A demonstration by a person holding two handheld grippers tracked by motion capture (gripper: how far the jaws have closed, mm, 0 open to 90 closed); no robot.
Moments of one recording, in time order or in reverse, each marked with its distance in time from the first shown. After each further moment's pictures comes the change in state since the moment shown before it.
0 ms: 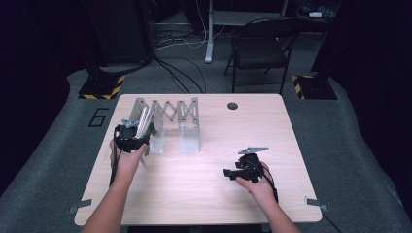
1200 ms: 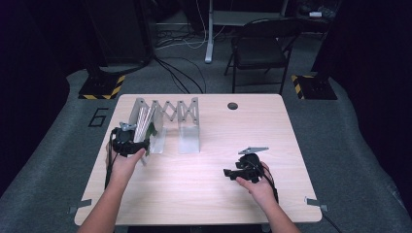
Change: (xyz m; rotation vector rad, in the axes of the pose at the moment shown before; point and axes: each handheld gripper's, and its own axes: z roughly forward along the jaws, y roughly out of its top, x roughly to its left) left arm 0.001 -0.005 -0.019 0.029 -0.027 0.025; right arm -0.001 -0.001 0.000 0.005 -0.007 0.001
